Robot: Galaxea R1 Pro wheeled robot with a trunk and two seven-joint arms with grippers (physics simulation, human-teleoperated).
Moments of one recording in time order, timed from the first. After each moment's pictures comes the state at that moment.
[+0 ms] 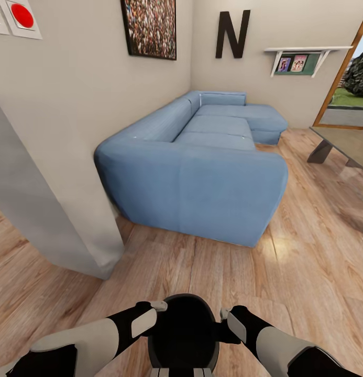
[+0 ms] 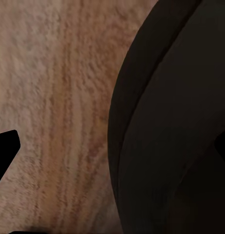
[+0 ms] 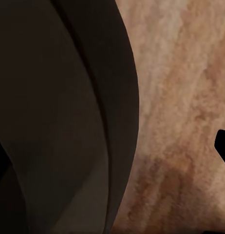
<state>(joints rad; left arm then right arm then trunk) -0.81 -0.10 -1.51 -0.29 1.72 0.38 0.48 -0.75 0.09 0.46 -0.11 -0.62 0.52 -0.01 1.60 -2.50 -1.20</state>
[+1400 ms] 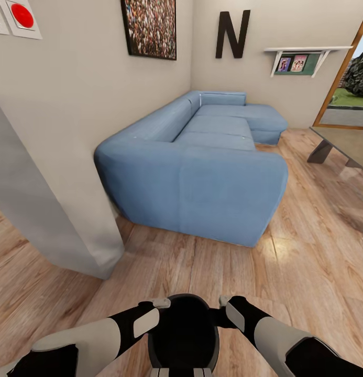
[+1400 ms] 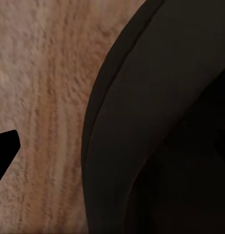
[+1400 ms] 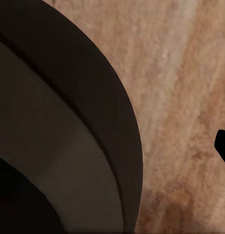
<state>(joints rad) -0.81 -0.11 -1.50 -0.31 1.71 0.33 0.47 -0.79 0.09 0.46 -0.12 -0.63 0.46 -0.02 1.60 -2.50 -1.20</state>
